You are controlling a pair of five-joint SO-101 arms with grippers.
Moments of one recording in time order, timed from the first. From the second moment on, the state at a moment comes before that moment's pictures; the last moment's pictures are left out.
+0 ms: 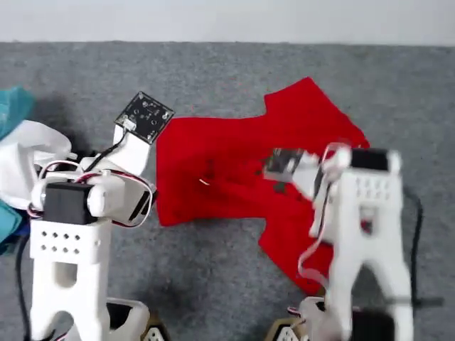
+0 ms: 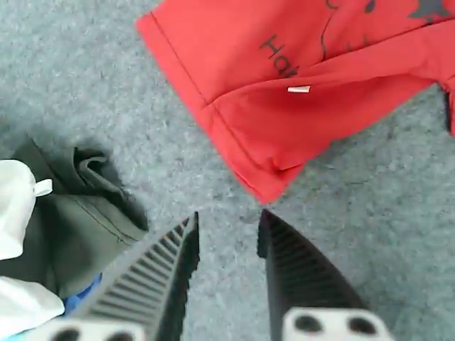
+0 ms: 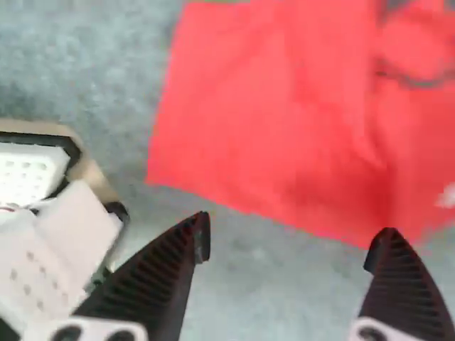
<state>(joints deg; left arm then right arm) 2.1 -36.2 17.6 95.5 -20.2 2.4 -24.5 31.7 95.9 67.1</state>
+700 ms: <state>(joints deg) 2.1 -36.2 17.6 95.5 -20.2 -6.9 -39.8 62.9 75.0 63.7</state>
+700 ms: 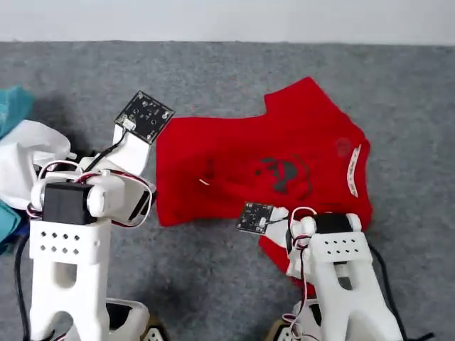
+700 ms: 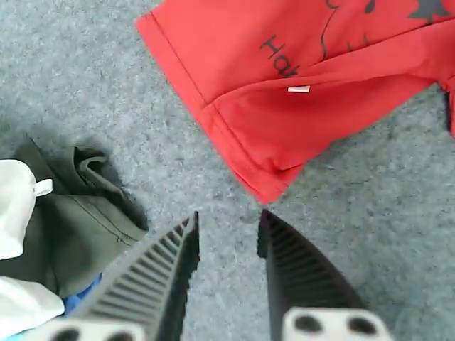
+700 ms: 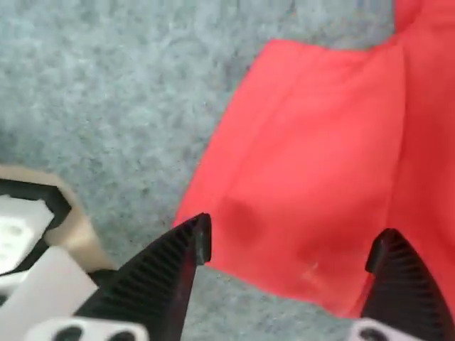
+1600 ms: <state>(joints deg) 2.1 -36.2 17.6 98.3 -20.2 -4.8 -16.6 55.6 63.2 64.7</state>
